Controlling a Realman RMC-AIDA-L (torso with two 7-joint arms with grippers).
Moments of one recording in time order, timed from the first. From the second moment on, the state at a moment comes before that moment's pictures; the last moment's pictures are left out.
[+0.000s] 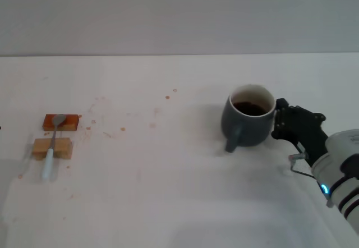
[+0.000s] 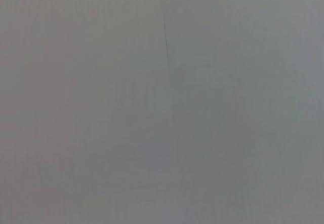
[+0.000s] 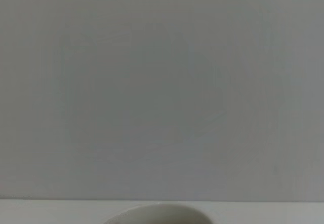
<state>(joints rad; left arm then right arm) -0.08 -2.07 -1.16 -0.30 2.62 1.39 -0.02 0.51 2.09 0.25 0.38 -1.70 -0.97 0.01</state>
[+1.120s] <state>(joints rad) -0.09 -2.07 -1.16 -0.30 2.62 1.39 -0.02 0.58 2.09 0.26 0.49 -1.86 -0.82 0.01</state>
